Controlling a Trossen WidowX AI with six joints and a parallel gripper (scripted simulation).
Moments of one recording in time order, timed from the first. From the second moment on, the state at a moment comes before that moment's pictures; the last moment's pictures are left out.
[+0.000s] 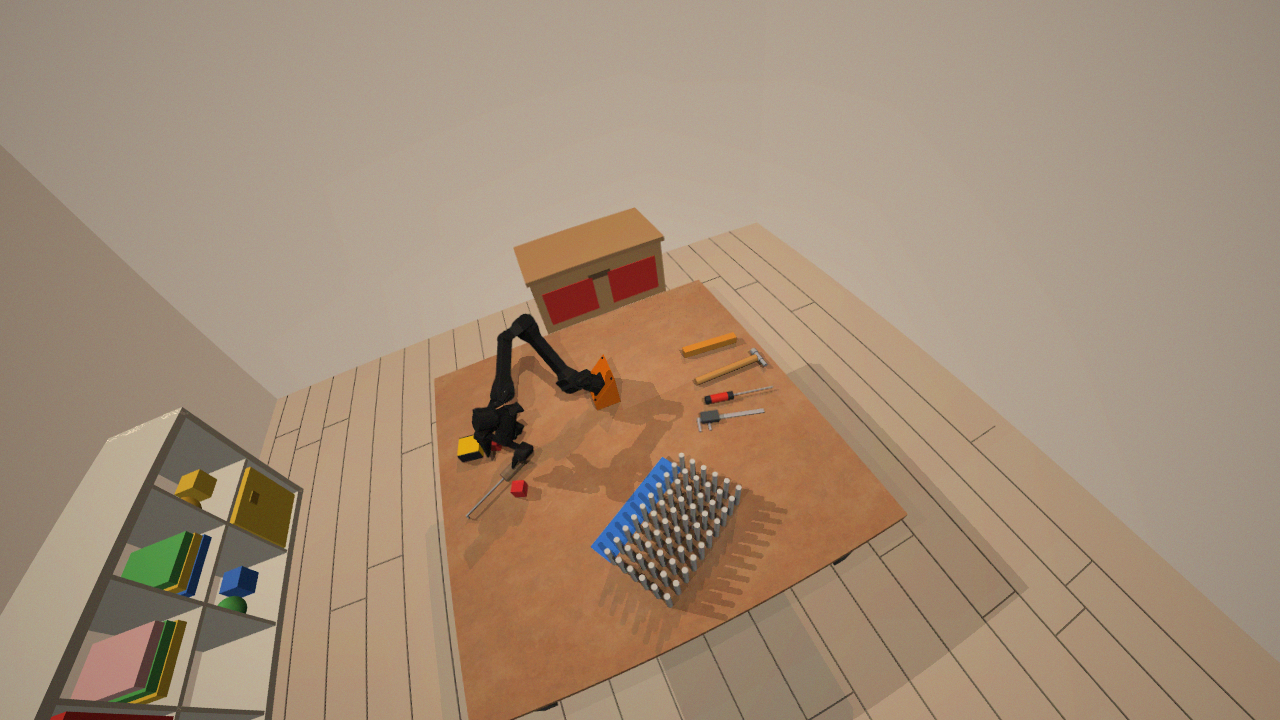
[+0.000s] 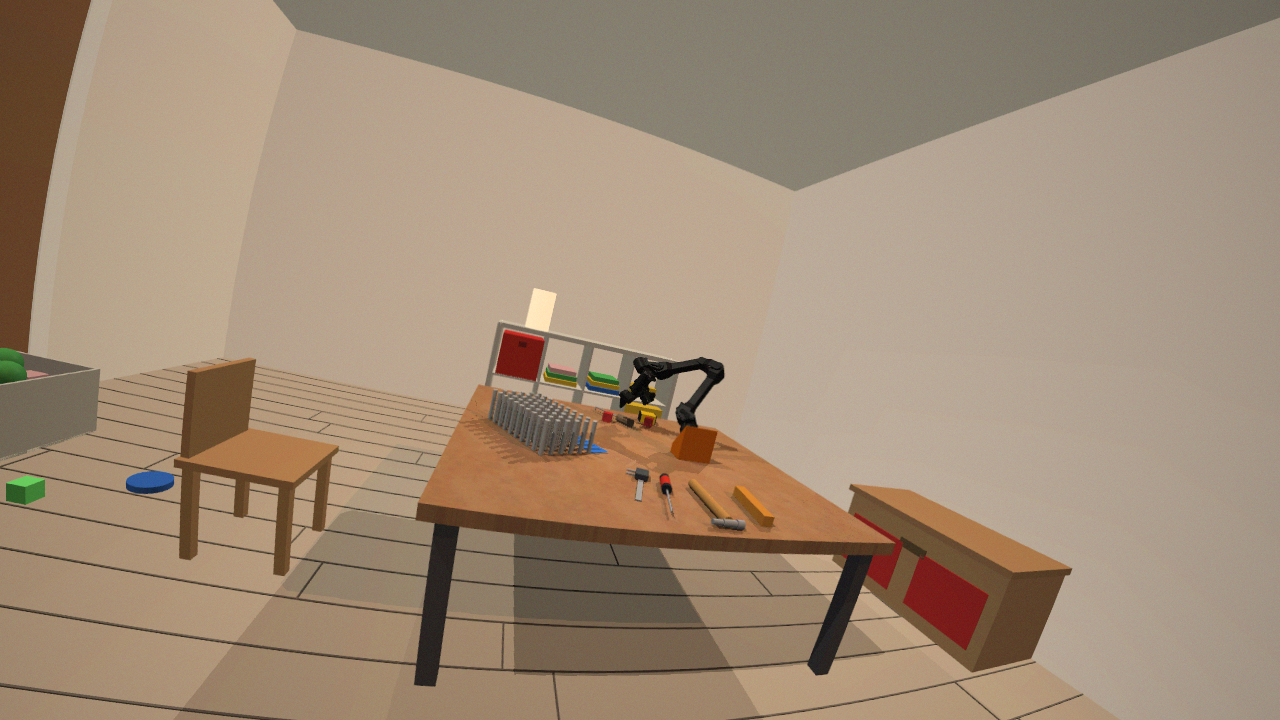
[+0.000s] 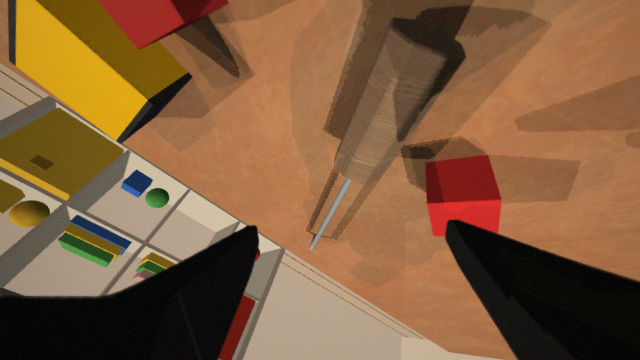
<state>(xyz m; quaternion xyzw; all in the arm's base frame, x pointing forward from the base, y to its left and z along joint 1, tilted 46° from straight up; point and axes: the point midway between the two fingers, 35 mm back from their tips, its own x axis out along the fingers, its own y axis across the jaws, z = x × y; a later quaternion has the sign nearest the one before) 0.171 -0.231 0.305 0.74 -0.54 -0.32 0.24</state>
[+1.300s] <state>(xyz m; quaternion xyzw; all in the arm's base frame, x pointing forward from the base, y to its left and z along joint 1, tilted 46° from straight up) 0.166 -0.237 0.279 0.76 -0.60 -0.21 0.13</state>
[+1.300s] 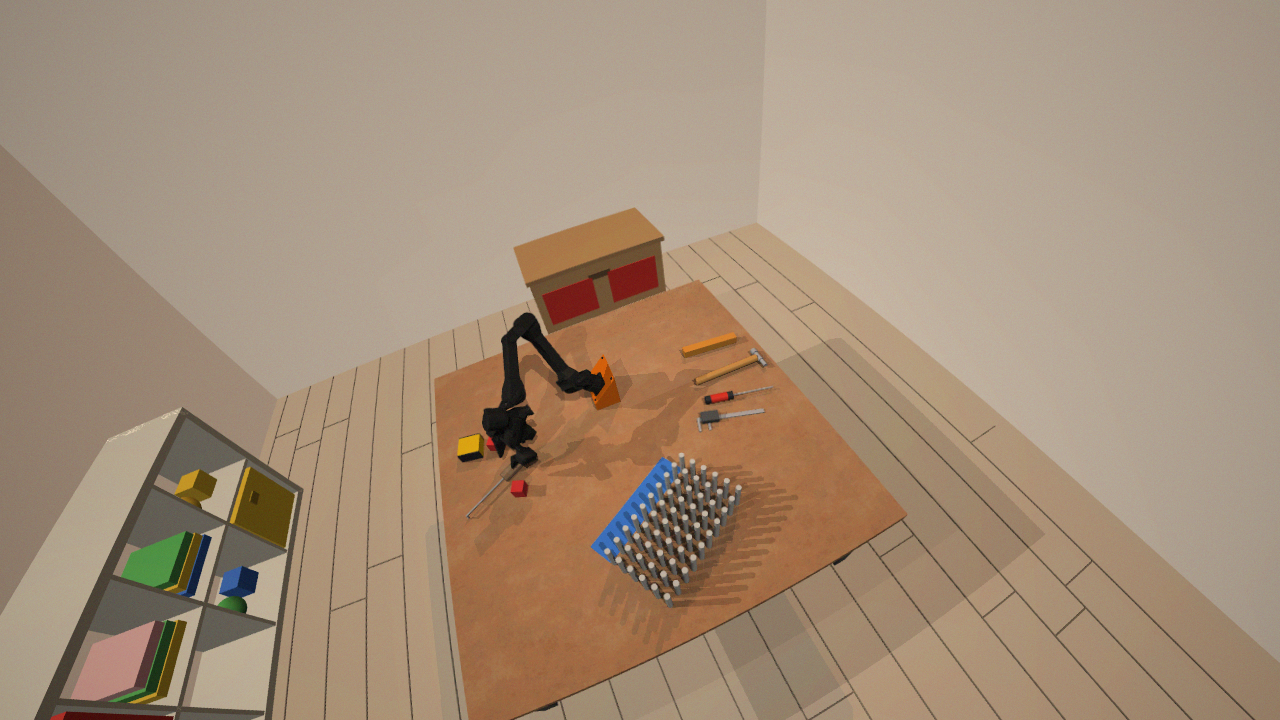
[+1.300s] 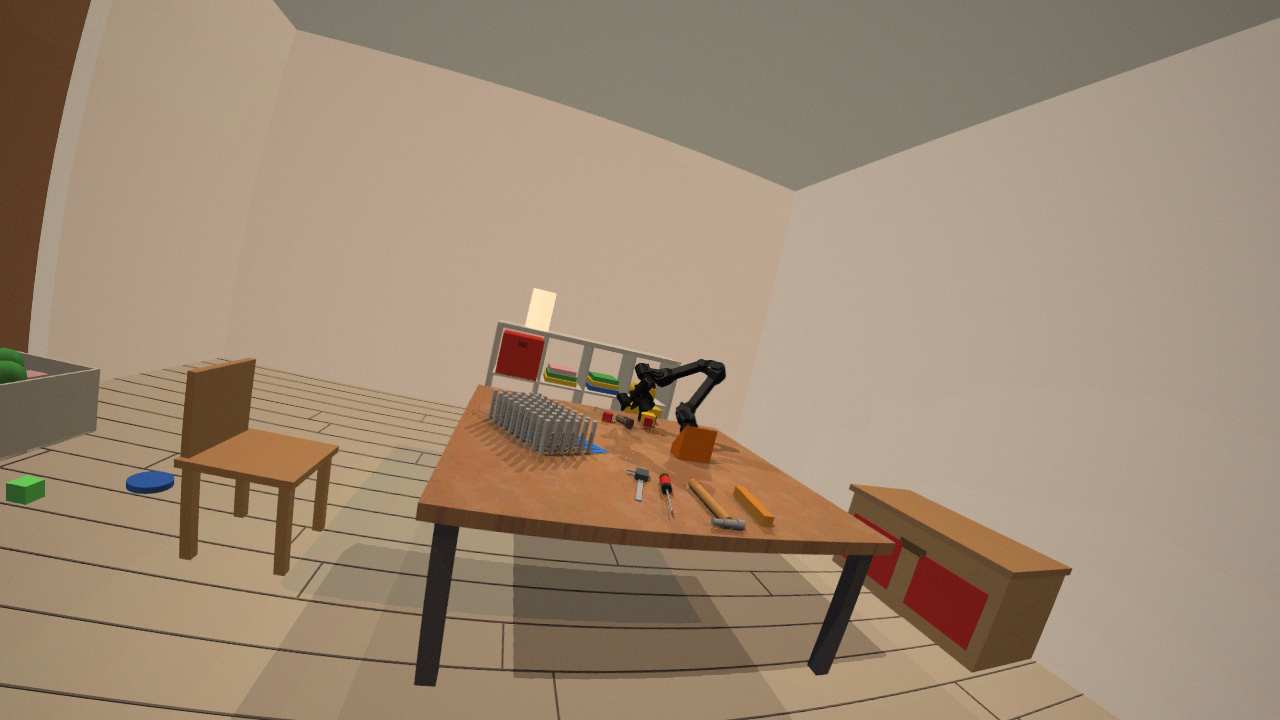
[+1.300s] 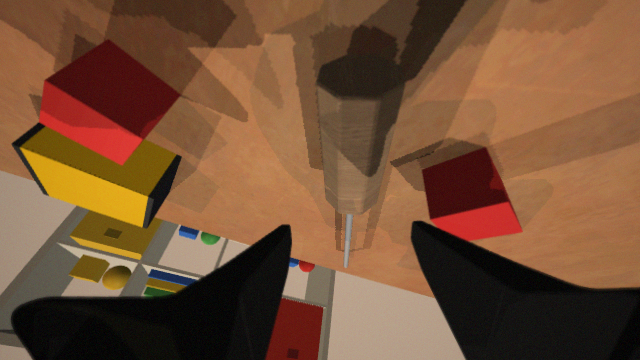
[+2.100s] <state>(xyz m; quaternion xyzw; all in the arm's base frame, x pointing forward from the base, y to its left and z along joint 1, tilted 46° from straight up) 0.166 -0.265 0.253 0.76 -0.60 -0.21 0.13</state>
